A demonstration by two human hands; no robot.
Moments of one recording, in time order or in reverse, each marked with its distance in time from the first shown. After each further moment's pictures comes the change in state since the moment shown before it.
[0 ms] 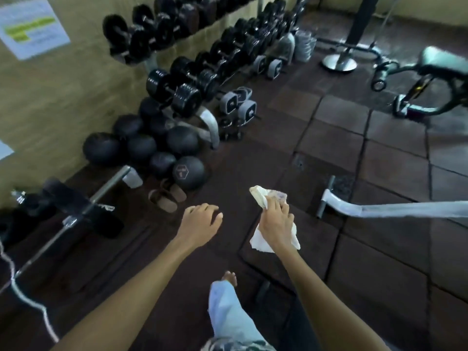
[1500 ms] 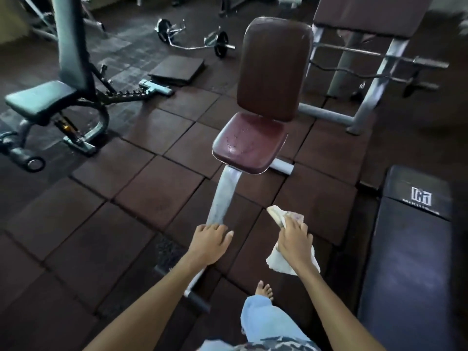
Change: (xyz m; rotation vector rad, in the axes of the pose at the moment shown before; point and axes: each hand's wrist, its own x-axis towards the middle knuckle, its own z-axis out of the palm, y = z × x) left_hand 0.445 0.683 0.160 0.214 -0.392 1.547; right_hand 0.179 0.497 -0.186 0.198 0.470 1.527
